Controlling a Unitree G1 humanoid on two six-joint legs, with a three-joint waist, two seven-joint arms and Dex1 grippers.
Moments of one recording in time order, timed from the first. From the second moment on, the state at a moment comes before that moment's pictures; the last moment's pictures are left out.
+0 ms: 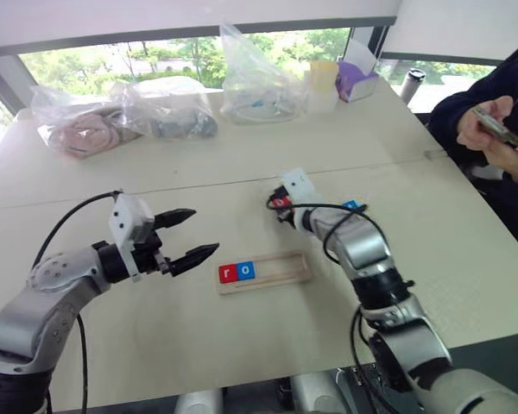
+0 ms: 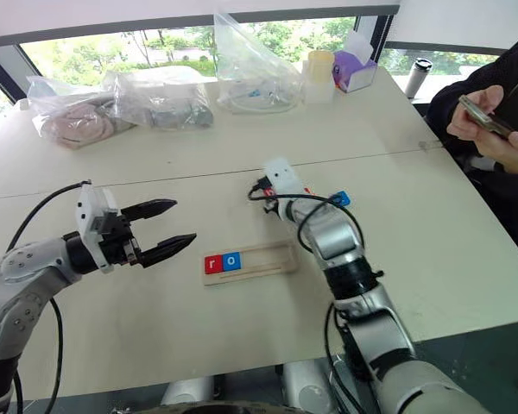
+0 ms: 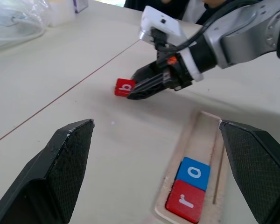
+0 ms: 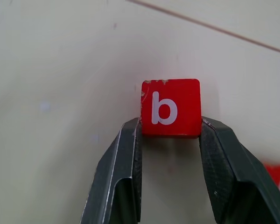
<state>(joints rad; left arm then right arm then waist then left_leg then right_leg) -0.06 0.71 0.17 -0.48 -0.68 0.52 -0.81 -0.62 -0.28 0.22 -0.14 0.06 1.13 0.33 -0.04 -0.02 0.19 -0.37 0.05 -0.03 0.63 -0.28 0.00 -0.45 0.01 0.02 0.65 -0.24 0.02</state>
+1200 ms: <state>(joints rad) -0.18 0.65 0.02 -0.39 -0.62 0.51 -0.93 -0.23 -0.40 -0.10 -0.75 0.21 1.61 0.22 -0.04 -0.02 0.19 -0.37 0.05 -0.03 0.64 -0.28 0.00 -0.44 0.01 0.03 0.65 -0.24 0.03</state>
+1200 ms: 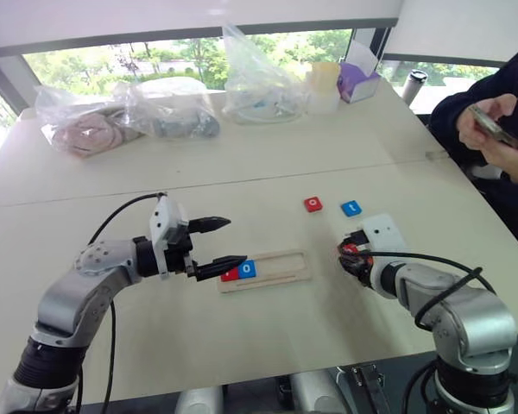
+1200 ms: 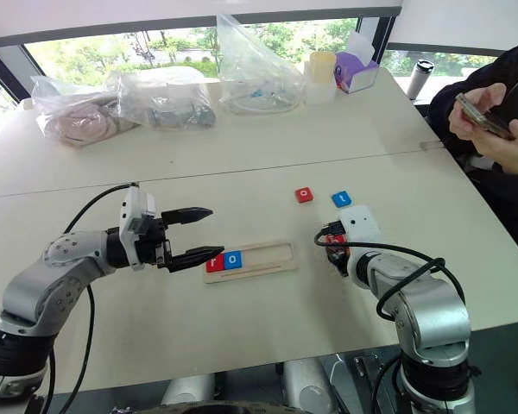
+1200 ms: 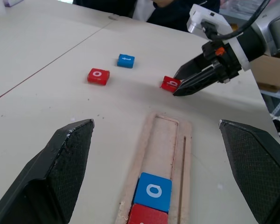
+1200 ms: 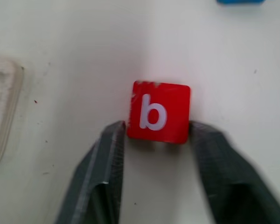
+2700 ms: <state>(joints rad) -0.03 0.75 0.15 -0.54 -0.69 0.56 -0.87 -0.55 -0.87 0.23 0.41 0.09 -0.04 1.39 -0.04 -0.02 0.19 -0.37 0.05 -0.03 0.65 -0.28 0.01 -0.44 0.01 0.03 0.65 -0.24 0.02</state>
